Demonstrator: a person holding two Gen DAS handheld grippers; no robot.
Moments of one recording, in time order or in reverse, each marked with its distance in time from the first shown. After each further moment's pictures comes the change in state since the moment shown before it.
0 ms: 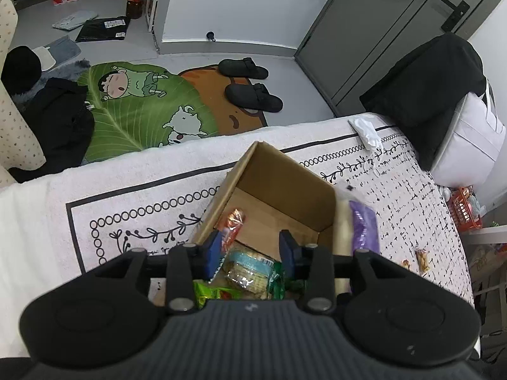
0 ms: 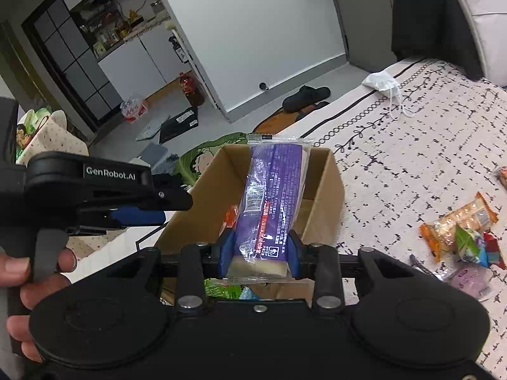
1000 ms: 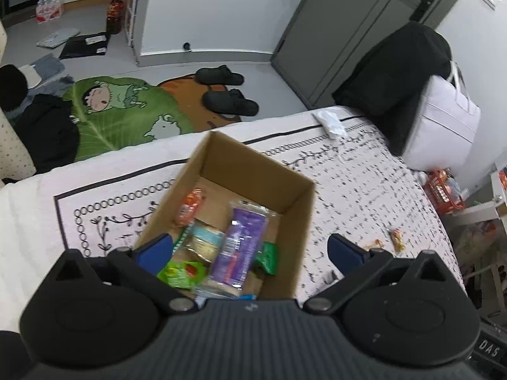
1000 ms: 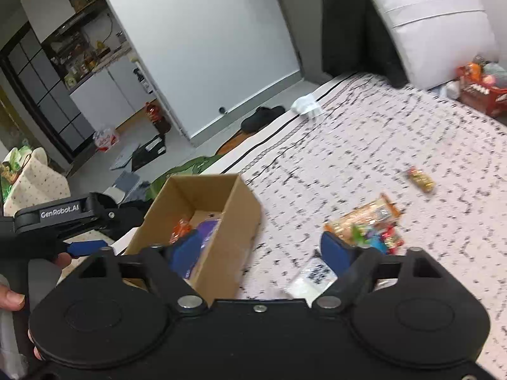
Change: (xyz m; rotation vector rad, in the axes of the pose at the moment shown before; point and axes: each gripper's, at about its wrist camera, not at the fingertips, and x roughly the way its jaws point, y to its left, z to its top) left arm -0.035 -0.044 -0.034 0.079 -0.039 -0.047; right arm -0.094 -0.071 0.000 0.103 -0.080 -0.114
